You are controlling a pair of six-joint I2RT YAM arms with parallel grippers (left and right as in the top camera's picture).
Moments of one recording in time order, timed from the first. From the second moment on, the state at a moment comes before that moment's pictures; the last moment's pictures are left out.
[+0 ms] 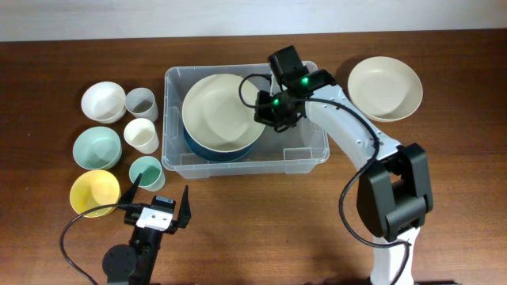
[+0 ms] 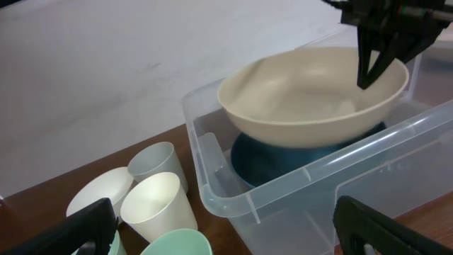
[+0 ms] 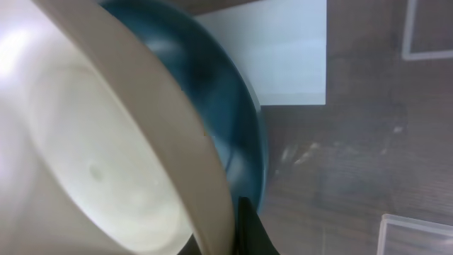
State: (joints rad) left arm 0.02 0.01 0.01 -0.06 0.21 0.33; right arm 0.42 2.10 1.75 -0.82 -0.35 0.58
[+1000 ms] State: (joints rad) left arm 0.02 0.01 0.01 -0.06 0.21 0.33; right arm 0.44 2.15 1.74 -0.81 -0.36 0.58
